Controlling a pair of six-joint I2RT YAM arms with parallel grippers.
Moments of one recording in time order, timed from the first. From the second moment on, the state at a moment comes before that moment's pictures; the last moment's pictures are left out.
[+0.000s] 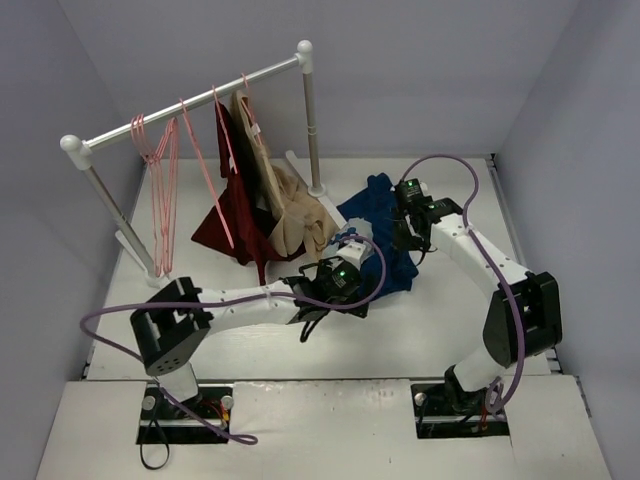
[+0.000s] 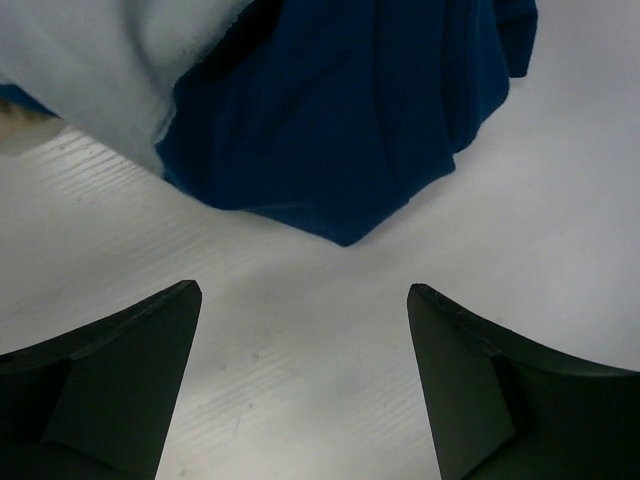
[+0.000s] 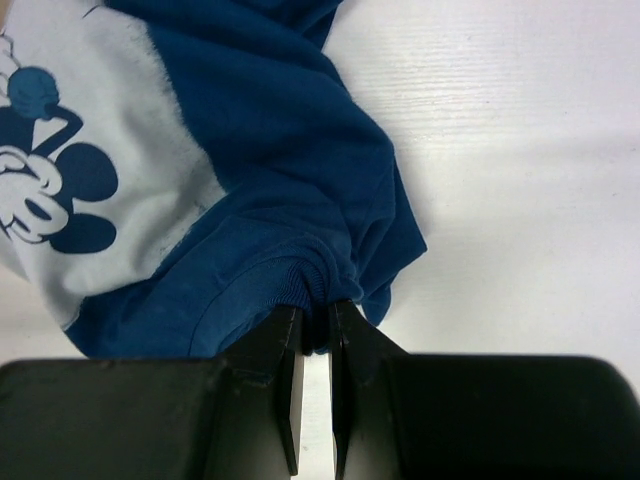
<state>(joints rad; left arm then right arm) -1.08 1.69 1.09 -0.18 -0.28 -0.61 0.36 1.56 1.21 -0.73 0.18 0.37</state>
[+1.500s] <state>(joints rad) -0.68 1.77 1.55 -0.81 0.36 -0.04 0.34 1.41 1.23 -0.84 -0.04 0.26</state>
